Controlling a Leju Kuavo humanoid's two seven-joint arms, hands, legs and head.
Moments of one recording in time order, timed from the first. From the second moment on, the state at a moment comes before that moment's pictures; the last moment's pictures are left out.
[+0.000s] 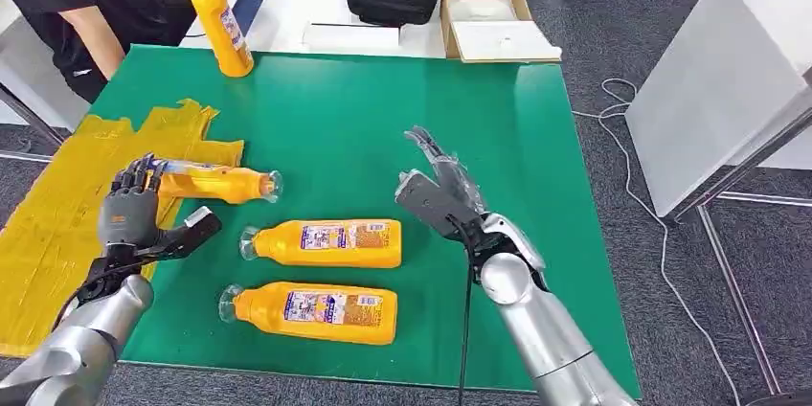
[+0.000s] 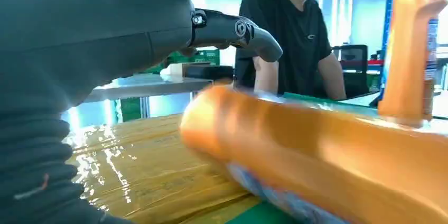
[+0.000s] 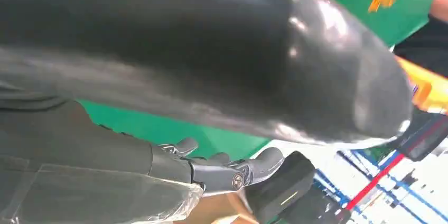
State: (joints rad) left arm -0.61 0.23 0.28 -0.35 -1.30 0.69 -0.38; right arm -0.47 0.11 0.49 -1.10 0.57 0.14 -0.11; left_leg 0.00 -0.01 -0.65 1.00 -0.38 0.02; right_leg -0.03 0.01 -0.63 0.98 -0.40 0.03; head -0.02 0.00
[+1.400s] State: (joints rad) left arm -0.65 0.28 0.48 -0.52 -0.28 0.47 -0.70; right arm -0.26 0.12 0.98 -1.32 1.24 -0.05 0.23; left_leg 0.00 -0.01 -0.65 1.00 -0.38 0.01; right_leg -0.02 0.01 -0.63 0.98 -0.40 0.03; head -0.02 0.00
